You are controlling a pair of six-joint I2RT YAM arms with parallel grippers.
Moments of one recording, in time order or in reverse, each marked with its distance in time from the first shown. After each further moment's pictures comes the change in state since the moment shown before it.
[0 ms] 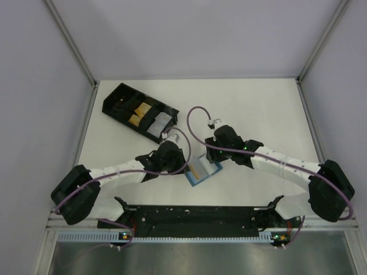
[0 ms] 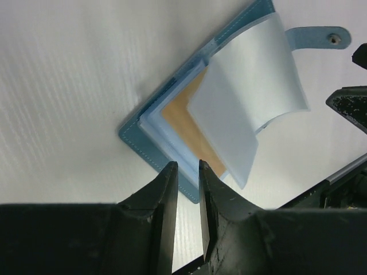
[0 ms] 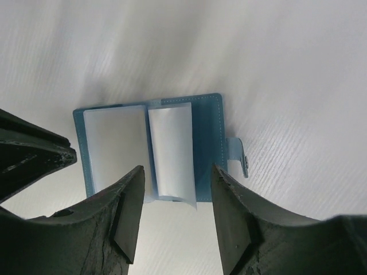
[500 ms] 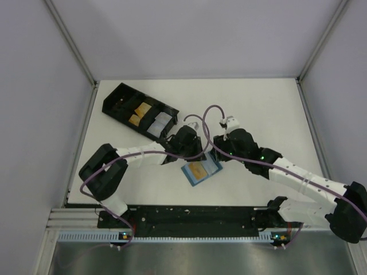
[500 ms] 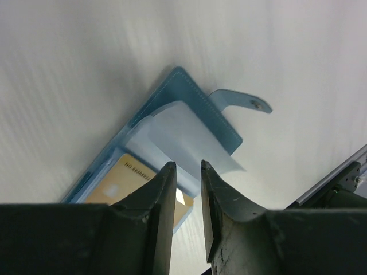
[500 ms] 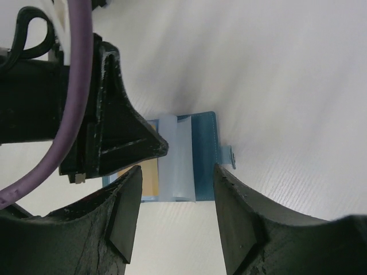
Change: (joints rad) left arm -0.003 0.309 0.317 -0.005 0.087 0.060; right arm 0.000 -0.264 -0.096 0.067 0.045 -0.010
